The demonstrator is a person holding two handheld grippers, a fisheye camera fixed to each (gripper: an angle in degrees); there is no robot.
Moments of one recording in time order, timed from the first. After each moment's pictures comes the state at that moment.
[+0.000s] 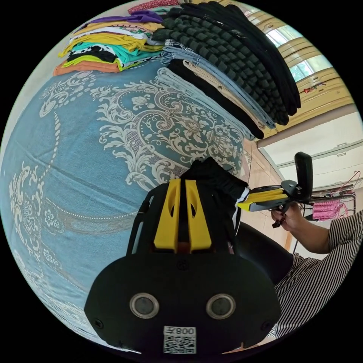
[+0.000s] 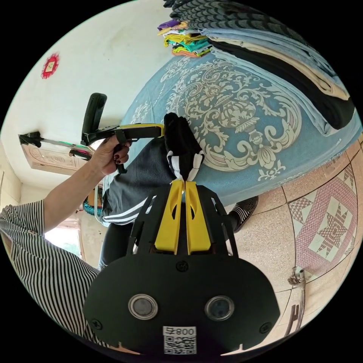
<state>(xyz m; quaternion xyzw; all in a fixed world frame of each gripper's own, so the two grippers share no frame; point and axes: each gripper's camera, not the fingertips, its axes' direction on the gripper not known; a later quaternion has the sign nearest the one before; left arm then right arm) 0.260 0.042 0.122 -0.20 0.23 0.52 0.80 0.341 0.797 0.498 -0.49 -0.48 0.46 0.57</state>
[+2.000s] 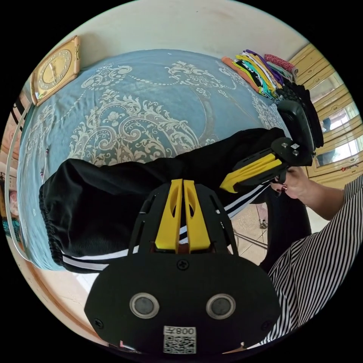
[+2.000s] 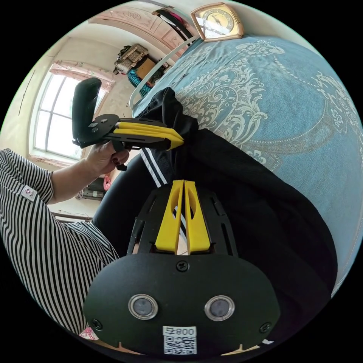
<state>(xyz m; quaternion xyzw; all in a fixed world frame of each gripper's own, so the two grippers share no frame) -0.417 0.133 -0.186 -0.11 0.10 0.22 0.96 -0.128 0.281 0.511 -0.38 -0.79 0.02 0.49</state>
